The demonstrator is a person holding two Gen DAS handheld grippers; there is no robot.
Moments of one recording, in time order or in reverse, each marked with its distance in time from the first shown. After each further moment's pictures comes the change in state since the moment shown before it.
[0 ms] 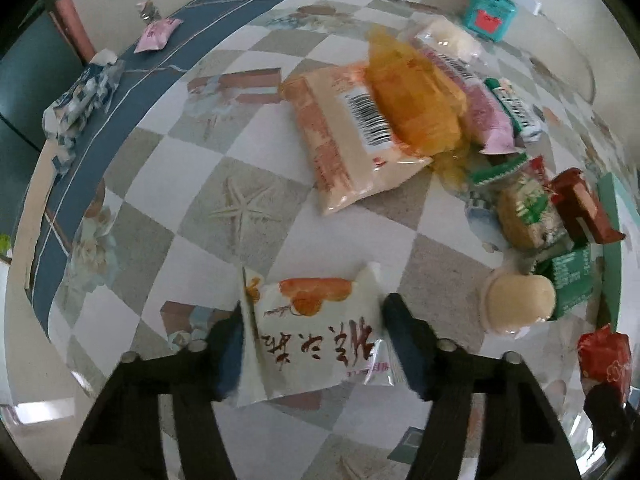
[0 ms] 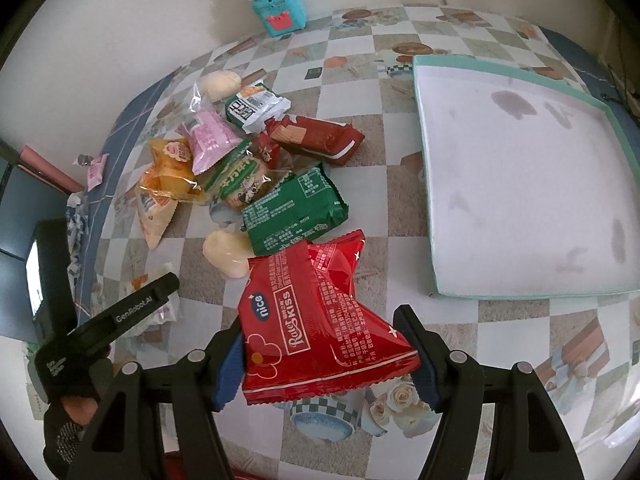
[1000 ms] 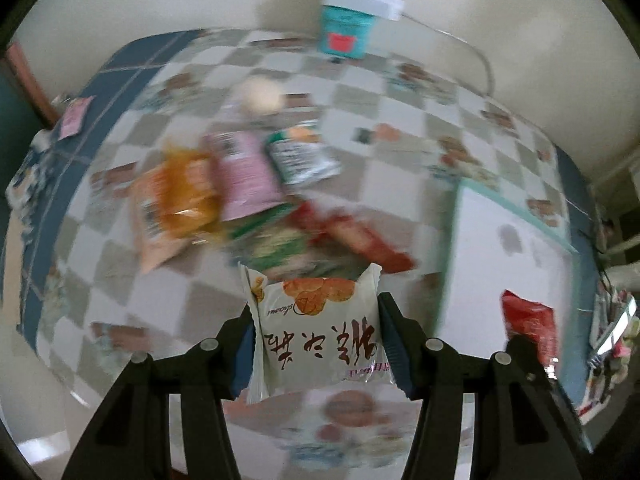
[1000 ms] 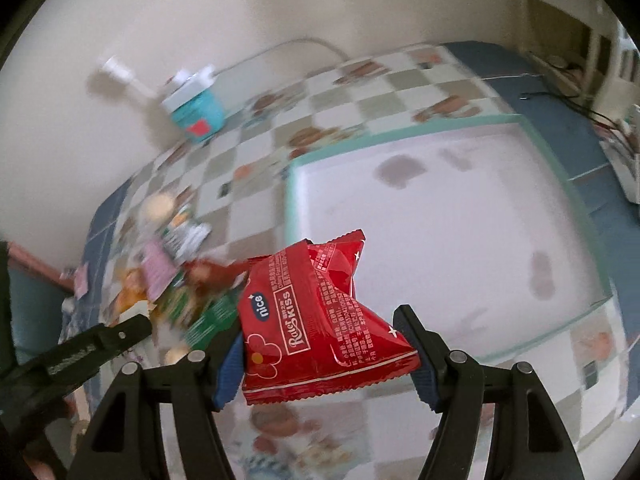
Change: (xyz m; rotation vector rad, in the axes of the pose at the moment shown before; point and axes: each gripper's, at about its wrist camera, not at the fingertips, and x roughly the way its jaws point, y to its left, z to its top) left arm -0.087 -0.154 0.028 0.122 -0.005 -0.162; right arm -0.053 -0.105 0.045 0.259 -0.214 -0.071
